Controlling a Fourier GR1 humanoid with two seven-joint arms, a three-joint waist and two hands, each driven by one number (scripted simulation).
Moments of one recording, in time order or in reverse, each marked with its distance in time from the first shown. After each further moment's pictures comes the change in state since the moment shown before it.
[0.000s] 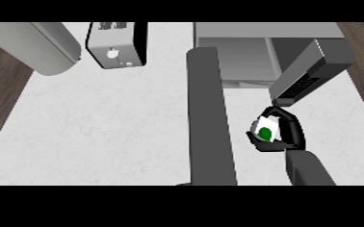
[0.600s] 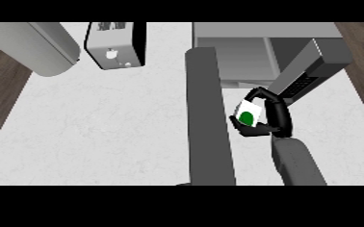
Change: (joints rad) left arm -0.009 0.009 0.039 0.007 0.030 -0.003 0.034; right arm 0.050 0.092 0.106 -0.428 0.010 -0.077 0.284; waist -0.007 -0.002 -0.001
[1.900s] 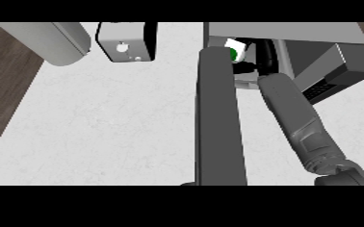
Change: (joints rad) left arm -0.093 0.044 0.021 0.136 -0.016 -0.059 -0.030; right arm -0.636 -0.081 -0.105 0.620 0.202 -0.438 0.143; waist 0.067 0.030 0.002
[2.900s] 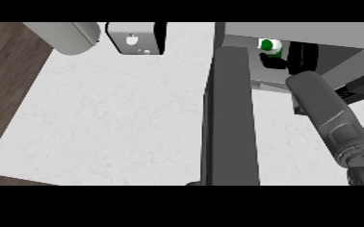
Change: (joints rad) left arm -0.071 0.003 -0.049 0.042 -0.062 -0.009 -0.014; right arm -0.054 -0.166 0.028 0.218 0.132 -0.386 0.085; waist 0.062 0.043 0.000
